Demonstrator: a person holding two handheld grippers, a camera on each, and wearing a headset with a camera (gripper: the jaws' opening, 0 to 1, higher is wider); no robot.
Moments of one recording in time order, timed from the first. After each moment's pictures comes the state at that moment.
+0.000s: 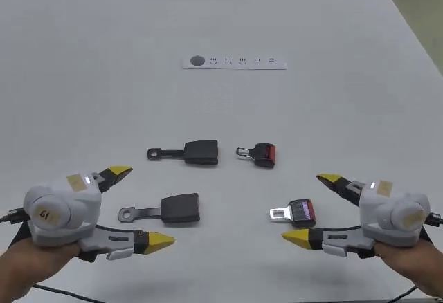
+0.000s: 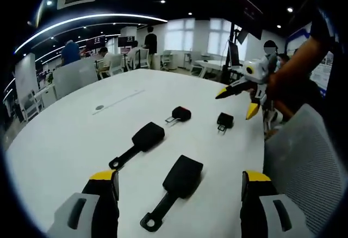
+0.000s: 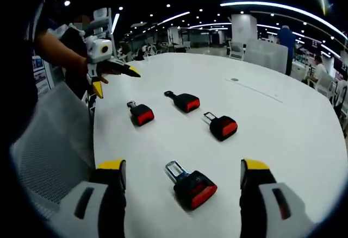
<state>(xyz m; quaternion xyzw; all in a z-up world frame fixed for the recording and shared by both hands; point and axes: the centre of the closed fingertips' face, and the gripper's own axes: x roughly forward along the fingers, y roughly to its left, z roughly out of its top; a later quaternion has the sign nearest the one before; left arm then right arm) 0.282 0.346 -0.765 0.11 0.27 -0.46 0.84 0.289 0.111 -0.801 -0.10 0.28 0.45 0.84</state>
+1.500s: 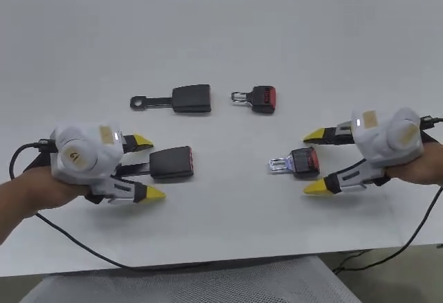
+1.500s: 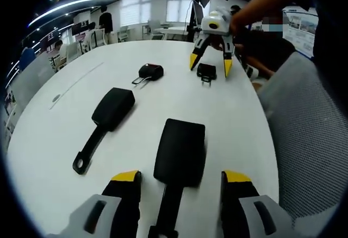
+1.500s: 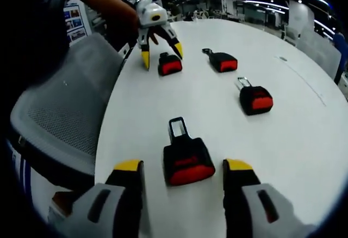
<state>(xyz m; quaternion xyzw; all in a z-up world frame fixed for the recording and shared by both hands) 0.287 0.334 -0.852 0.22 0.34 -0.57 0.72 0.272 0.097 -0.853 -0.22 0.36 0.60 0.68</state>
